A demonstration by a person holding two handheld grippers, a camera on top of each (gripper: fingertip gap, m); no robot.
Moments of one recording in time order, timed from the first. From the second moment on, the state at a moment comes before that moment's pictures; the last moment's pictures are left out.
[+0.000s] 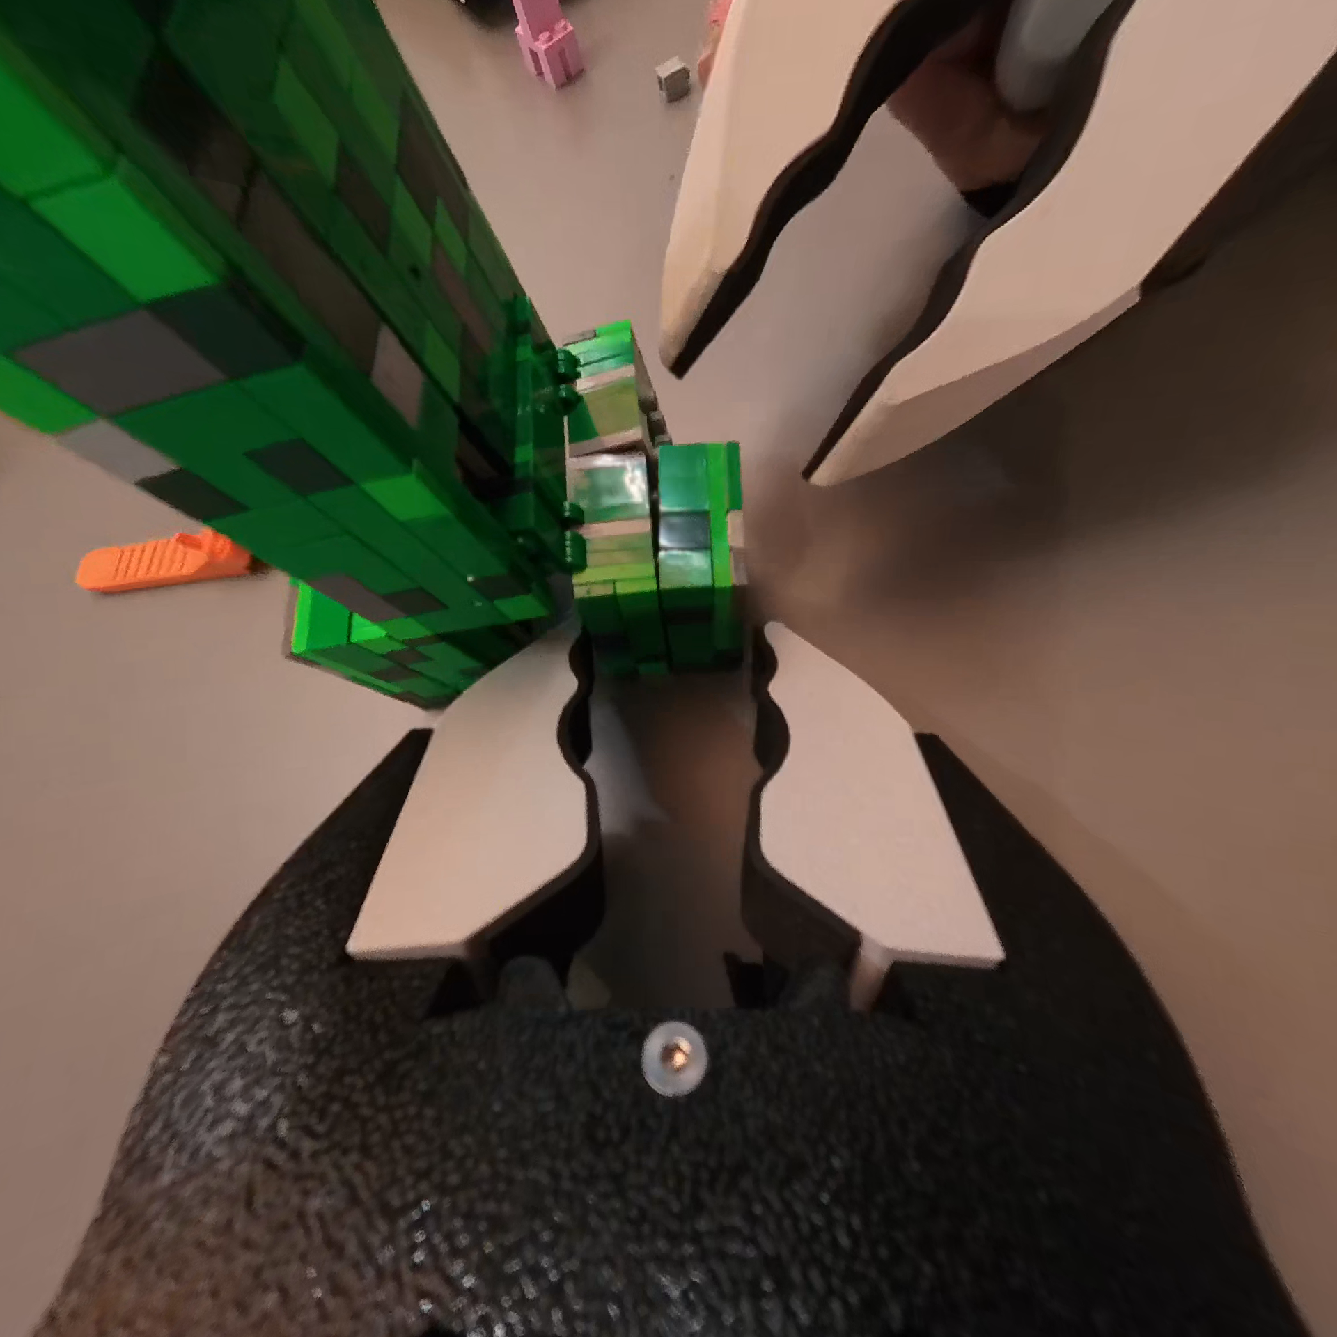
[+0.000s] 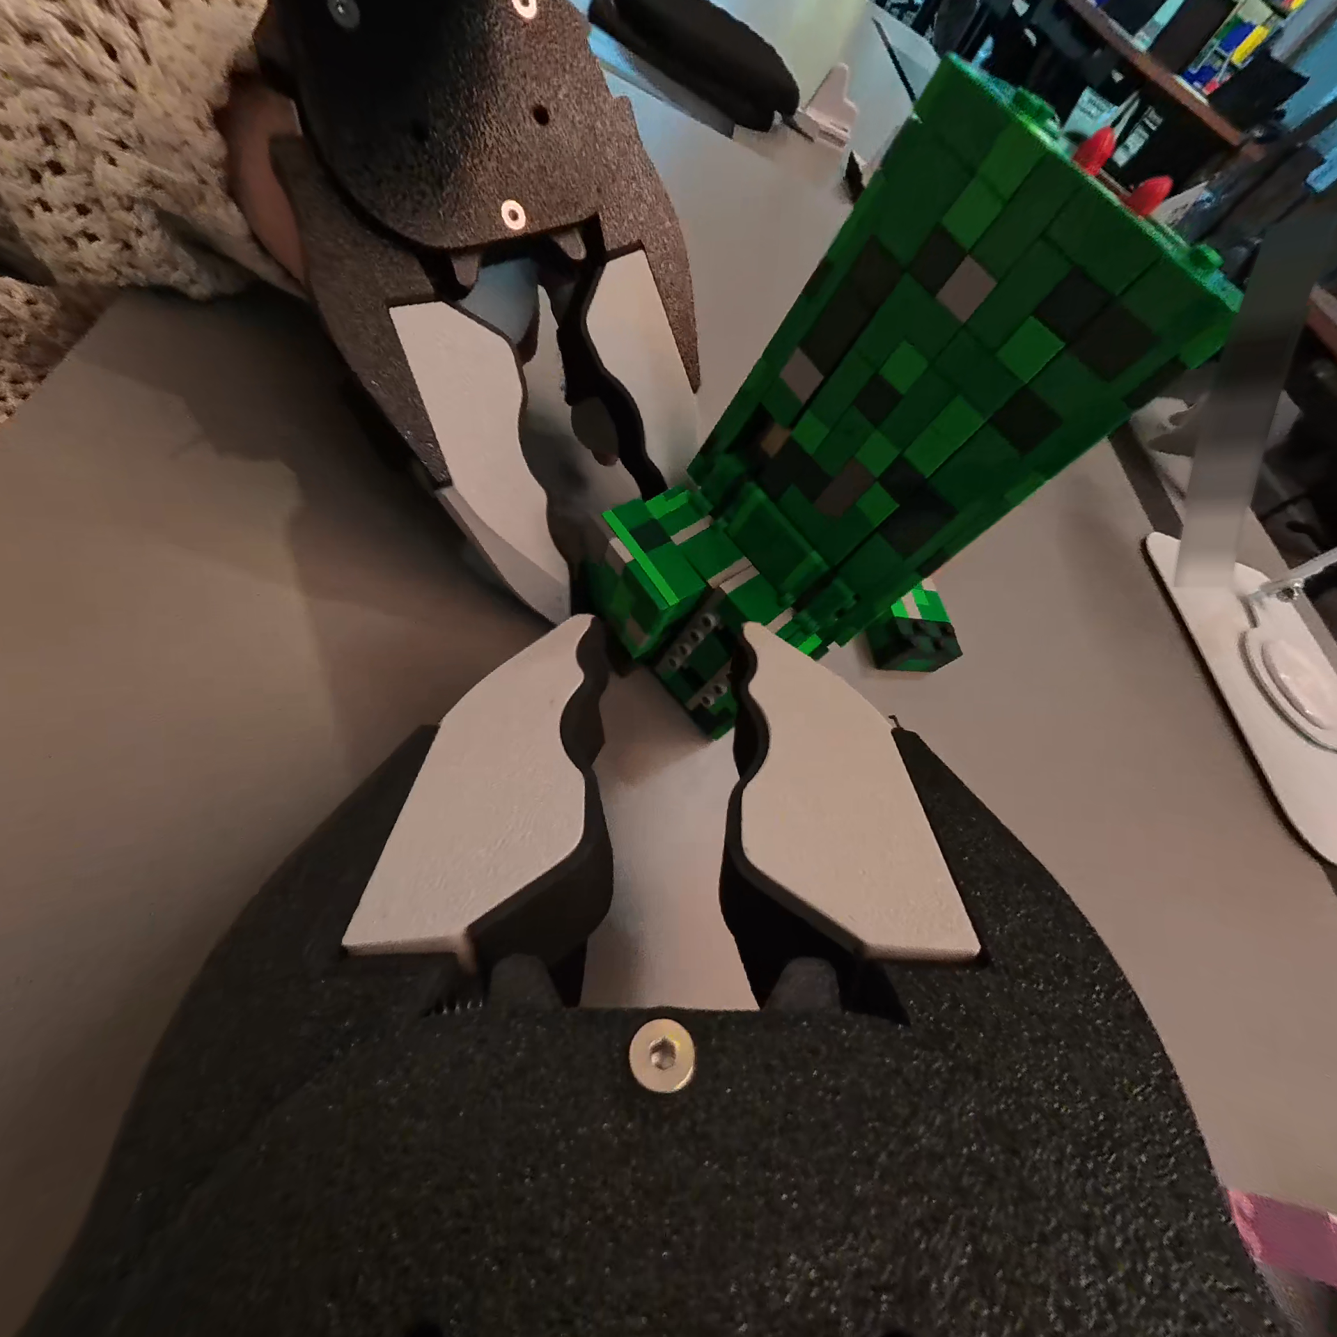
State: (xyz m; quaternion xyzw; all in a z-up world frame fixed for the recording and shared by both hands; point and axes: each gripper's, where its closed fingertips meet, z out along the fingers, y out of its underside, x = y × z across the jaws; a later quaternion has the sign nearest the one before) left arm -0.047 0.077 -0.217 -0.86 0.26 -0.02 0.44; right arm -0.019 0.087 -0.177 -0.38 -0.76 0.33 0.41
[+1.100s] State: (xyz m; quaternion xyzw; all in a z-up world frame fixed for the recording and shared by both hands) left arm -0.043 0.060 -0.204 -0.85 0.24 -0.05 0.47; right arm 0.000 0.085 -0.187 -0.46 -0.74 0.34 0.36
